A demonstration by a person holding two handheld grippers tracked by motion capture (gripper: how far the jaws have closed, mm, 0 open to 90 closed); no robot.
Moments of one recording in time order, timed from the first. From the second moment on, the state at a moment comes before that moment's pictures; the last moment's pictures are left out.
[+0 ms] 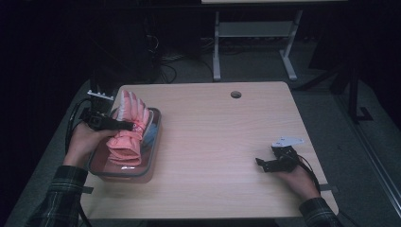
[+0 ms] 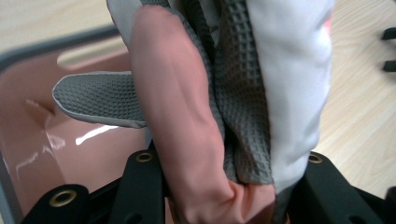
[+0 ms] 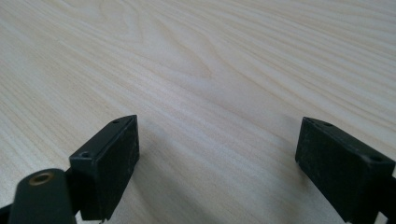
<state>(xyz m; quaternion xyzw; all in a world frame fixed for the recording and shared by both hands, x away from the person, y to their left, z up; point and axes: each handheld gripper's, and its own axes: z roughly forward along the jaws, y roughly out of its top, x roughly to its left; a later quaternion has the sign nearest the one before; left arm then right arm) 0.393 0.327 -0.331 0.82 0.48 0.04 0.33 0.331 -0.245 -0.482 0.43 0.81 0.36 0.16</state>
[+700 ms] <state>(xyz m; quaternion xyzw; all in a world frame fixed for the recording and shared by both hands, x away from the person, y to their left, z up) 0.404 0.321 -0.408 0.82 0.48 -0.01 0.31 0.331 -0.245 -0.482 0.43 0.81 0.36 0.16</state>
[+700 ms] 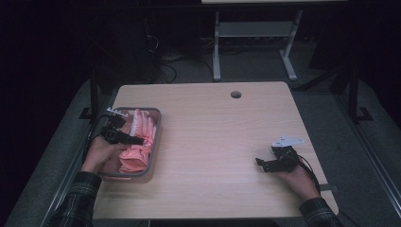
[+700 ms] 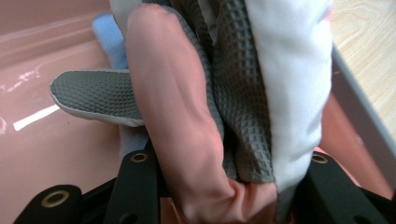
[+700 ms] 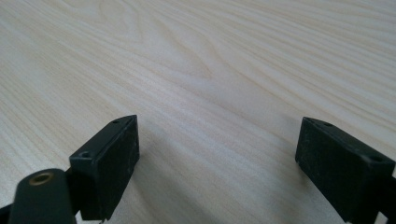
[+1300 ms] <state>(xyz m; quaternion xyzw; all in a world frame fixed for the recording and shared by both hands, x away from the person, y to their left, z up) 0.401 0.329 -0.386 0.82 0.48 0.03 0.32 0.331 -0.244 -0.482 0.43 0.81 0.36 0.16</state>
